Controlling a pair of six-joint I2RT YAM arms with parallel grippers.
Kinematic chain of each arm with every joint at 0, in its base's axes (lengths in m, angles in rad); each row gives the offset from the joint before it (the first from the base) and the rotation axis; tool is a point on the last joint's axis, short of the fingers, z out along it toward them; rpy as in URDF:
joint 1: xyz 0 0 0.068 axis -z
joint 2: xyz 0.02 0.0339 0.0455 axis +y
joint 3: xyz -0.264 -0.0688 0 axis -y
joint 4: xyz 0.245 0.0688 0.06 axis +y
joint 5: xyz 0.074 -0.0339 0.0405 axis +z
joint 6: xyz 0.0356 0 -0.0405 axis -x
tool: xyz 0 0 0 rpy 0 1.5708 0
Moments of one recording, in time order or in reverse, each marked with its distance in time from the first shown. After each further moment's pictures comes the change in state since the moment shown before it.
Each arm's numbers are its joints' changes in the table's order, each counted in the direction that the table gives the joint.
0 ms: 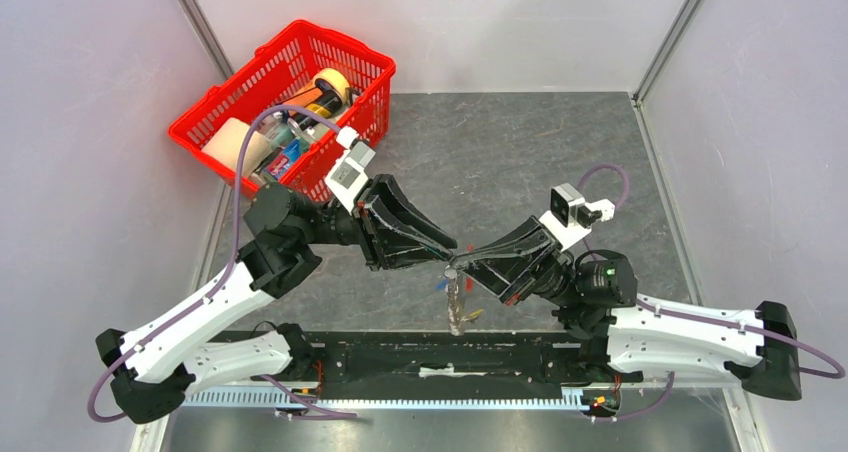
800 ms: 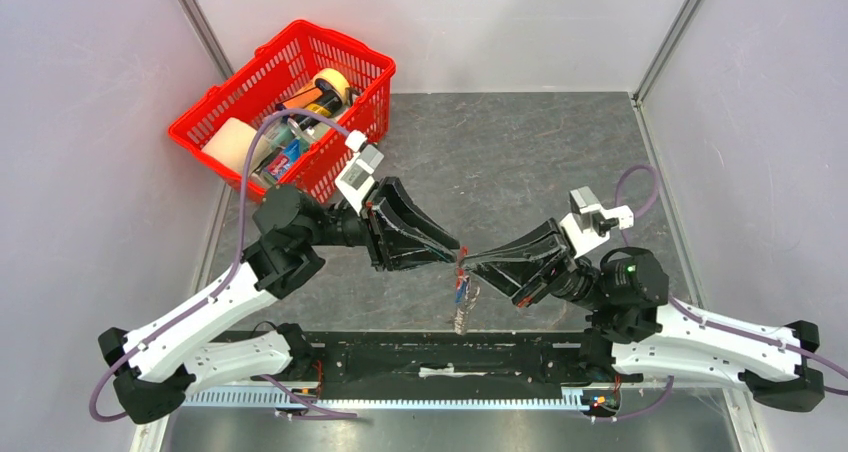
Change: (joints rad) left arm -0.002 0.003 -0.029 0.013 0.022 -0.003; right arm -0.004 -0.200 0.057 0.488 -0.021 0.203
